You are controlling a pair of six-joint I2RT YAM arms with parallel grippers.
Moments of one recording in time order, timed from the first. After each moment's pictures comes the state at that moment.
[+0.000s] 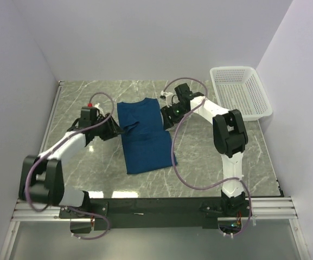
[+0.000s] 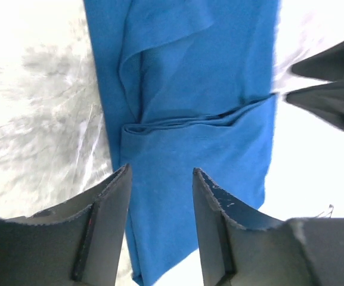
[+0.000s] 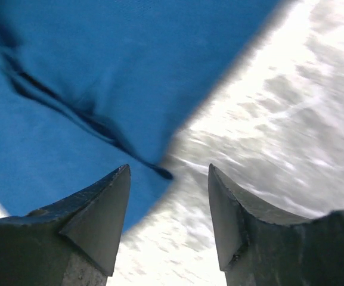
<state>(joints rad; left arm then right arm) -0.15 1.45 0.80 -0.18 0.39 -0.61 0.38 2.14 1.65 -0.67 -0.53 -0.22</state>
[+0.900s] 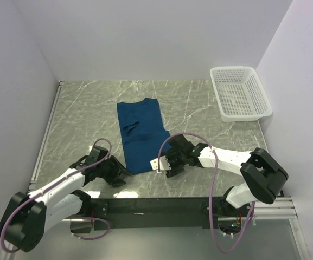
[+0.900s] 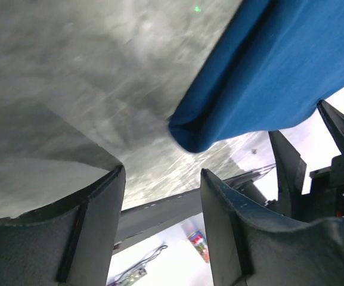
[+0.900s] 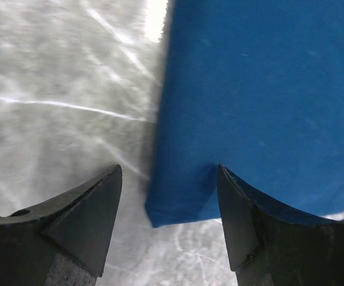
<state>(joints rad) -0.43 0.93 0.28 -0.38 0.37 -1.27 0.81 1.45 0.69 -0.30 -0.34 -1.15</state>
